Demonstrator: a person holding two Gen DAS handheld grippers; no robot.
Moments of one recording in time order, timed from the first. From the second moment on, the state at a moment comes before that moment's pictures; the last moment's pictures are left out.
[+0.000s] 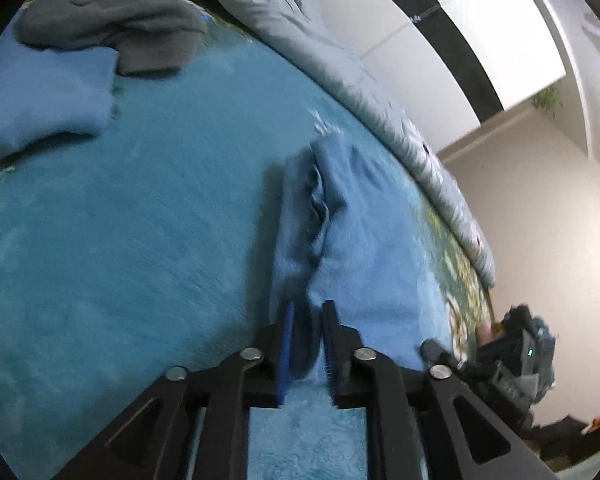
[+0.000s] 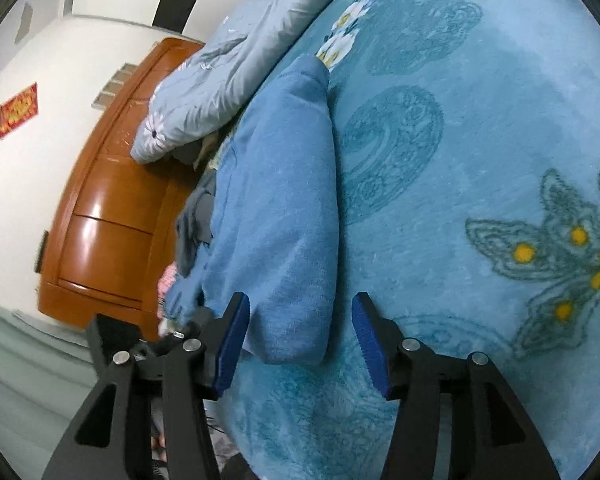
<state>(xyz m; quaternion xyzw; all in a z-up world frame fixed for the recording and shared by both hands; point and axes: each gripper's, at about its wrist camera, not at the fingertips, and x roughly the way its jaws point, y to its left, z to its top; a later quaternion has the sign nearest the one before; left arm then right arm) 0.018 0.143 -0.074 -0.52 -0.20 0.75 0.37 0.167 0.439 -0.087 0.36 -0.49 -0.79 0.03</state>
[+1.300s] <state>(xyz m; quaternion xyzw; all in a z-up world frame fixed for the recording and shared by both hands) -0.028 0.310 -0.059 -0.55 -0.15 0.69 0.45 0.230 0.609 -0.063 0.35 -0.48 -0.80 -0.09</state>
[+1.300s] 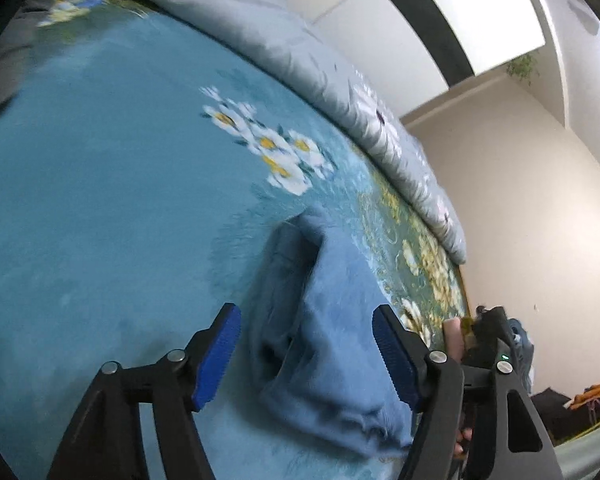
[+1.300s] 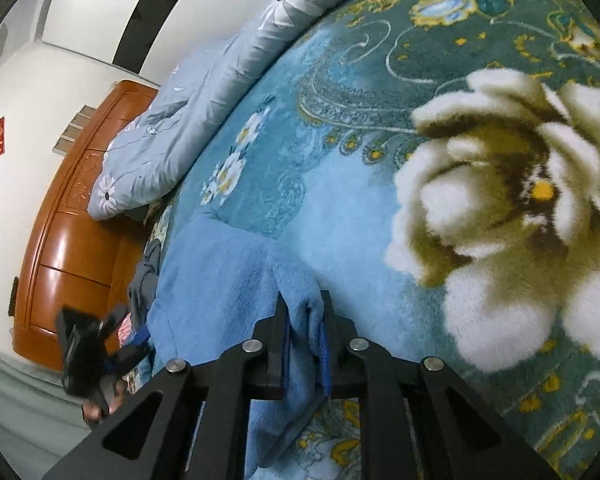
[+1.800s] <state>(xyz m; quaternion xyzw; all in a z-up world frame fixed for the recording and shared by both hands) -0.014 0.352 -0.088 -0.59 -0.09 0.65 0.48 0.252 0.561 -0.079 0.28 -0.54 -0.78 -0.13</state>
